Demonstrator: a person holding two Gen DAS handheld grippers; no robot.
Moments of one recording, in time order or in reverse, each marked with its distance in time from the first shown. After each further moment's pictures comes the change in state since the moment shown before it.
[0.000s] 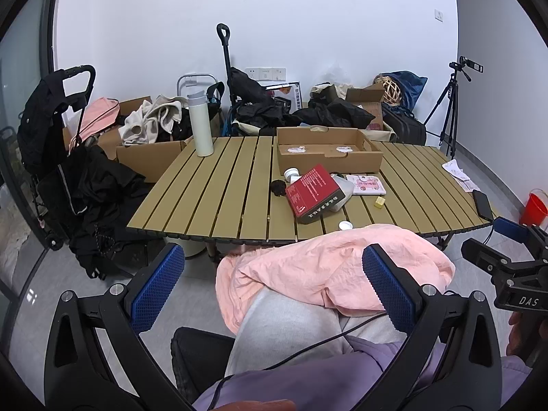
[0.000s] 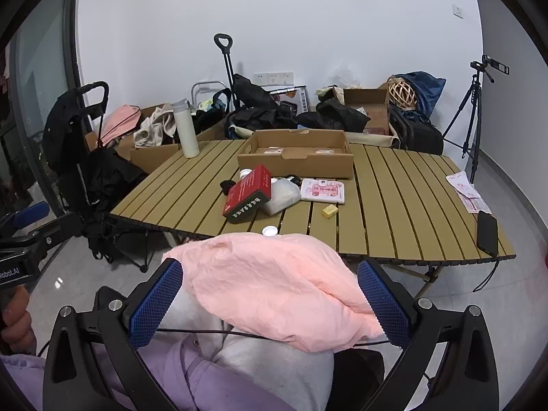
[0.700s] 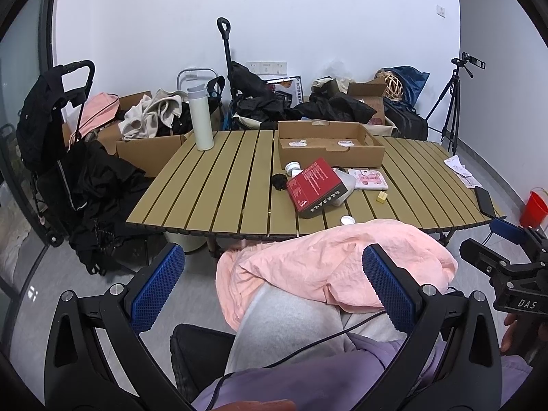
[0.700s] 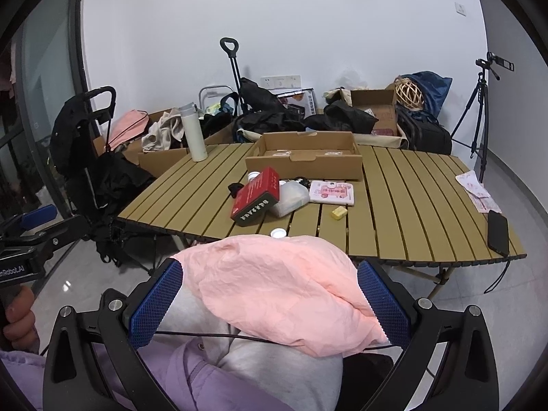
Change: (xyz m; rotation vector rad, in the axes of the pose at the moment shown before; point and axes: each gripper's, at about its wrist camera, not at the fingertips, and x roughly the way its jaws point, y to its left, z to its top) left arm 0.008 0.002 -0.002 -0.001 0.025 0.004; right arm 0.011 -0.003 -0.007 0.008 -0.013 0.046
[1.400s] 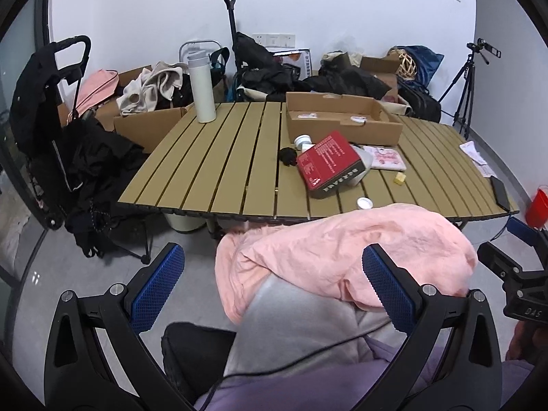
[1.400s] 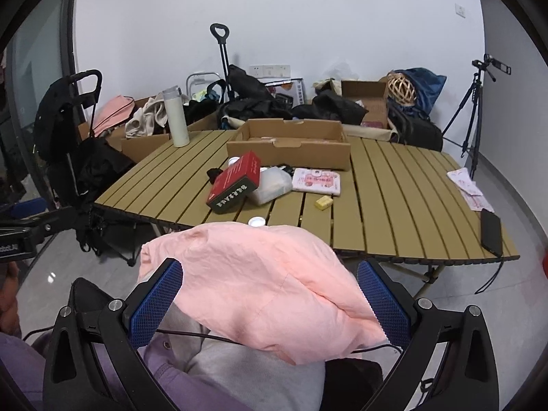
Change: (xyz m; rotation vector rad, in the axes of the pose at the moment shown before) left arm 0.061 0.006 -0.001 -0.013 0.109 0.017; right arm 0.039 -0.011 -0.009 -0.037 0.054 -0.060
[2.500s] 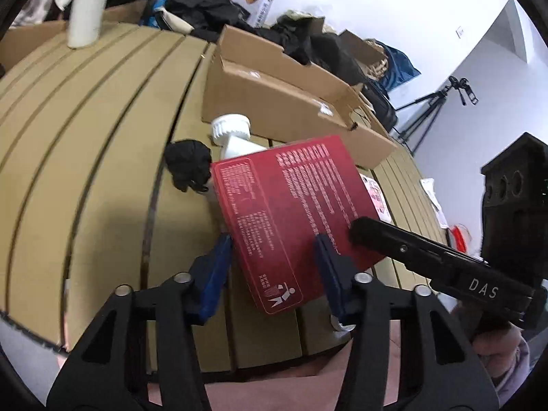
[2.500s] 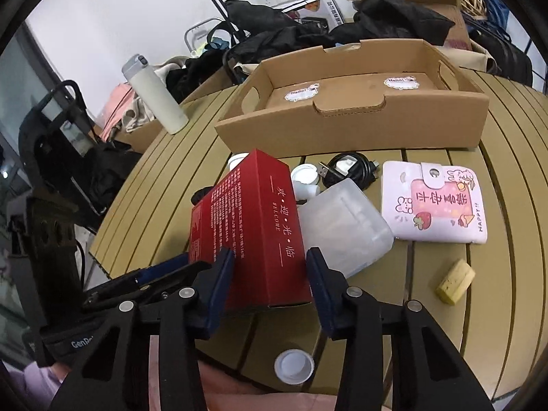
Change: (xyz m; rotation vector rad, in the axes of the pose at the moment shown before) left arm 0.273 -0.017 0.078 -0.224 0.182 -0.488; right arm 0.281 -0.011 0.110 0.179 0.276 0.298
